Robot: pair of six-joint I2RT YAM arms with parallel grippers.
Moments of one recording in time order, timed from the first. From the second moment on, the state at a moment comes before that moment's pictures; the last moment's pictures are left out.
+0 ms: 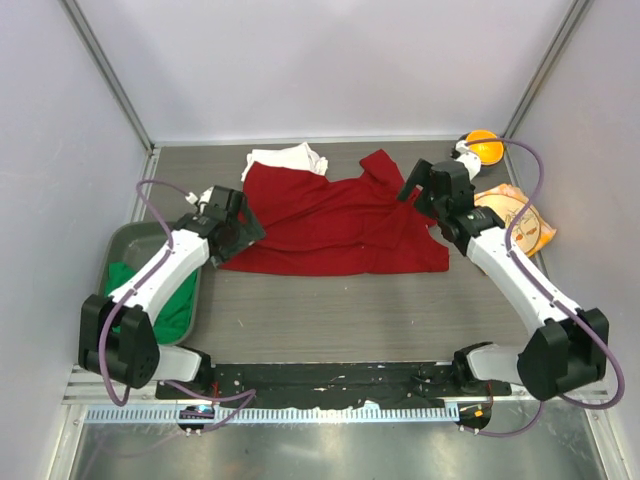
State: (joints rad) left arm -0.31 1.35 1.02 -0.69 -0.22 -0.84; right arm 0.29 1.31 1.08 -0.35 0.28 0.63
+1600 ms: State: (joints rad) left arm -0.58 1.23 0.54 -0.24 -0.29 -1.05; right arm 0.37 1.25 0.59 -0.35 0.20 0.72
